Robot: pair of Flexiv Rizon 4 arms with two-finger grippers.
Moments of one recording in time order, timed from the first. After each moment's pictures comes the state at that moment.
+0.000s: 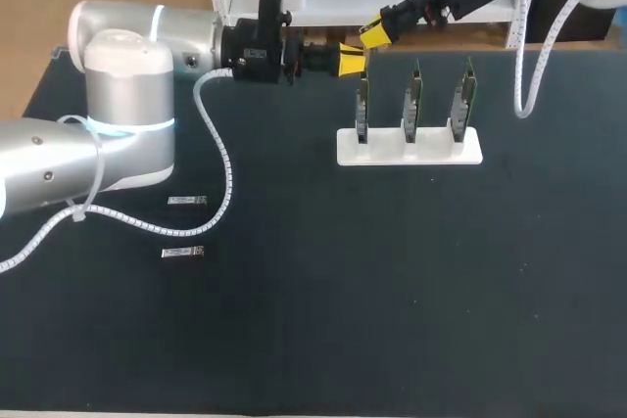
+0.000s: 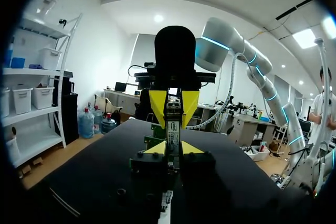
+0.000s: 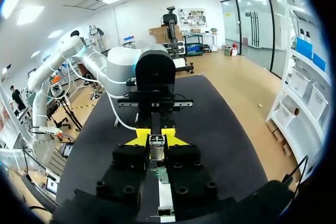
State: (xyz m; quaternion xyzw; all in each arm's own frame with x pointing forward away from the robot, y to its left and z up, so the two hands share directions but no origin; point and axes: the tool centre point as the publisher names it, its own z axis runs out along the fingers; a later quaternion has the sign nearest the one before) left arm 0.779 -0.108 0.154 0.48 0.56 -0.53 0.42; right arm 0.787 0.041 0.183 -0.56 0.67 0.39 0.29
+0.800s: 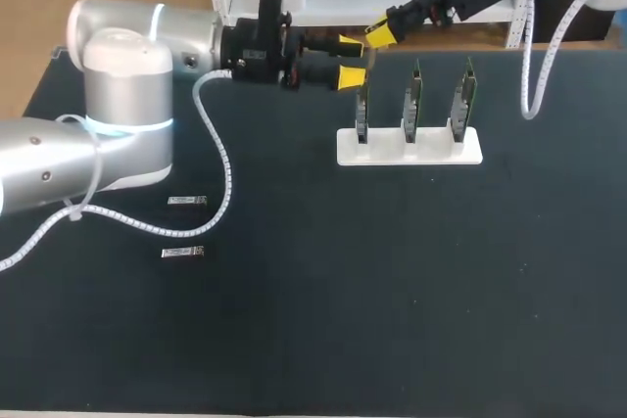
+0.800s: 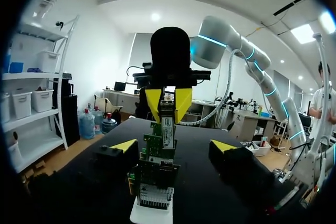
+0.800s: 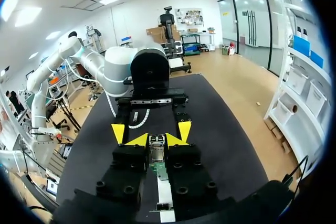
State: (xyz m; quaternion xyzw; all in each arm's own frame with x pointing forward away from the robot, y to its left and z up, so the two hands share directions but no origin) left arm 0.777 -0.105 0.149 0.50 0.56 -0.51 0.42; right arm 0.789 0.032 0.181 -0.55 0.67 0.39 0.29
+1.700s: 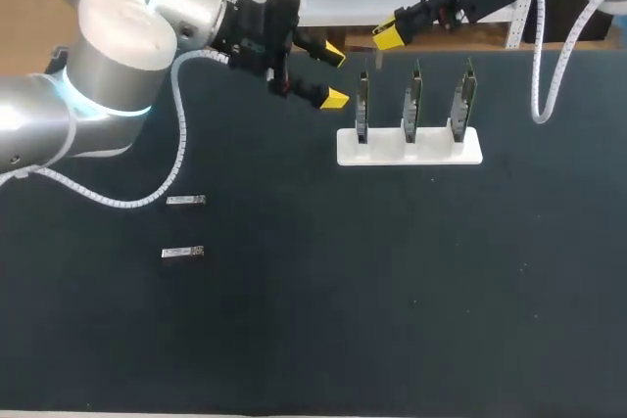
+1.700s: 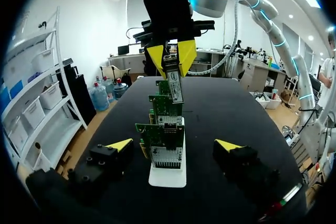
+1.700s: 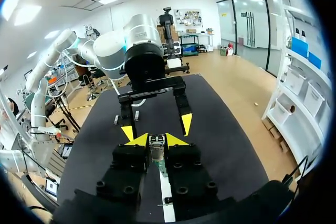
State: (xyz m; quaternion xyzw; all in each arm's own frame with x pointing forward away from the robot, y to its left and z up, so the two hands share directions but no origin) left arm 0.778 -0.077 0.120 0.62 0.62 -0.34 0.34; right arm 0.779 0.023 0.185 -0.55 0.68 0.38 0.30
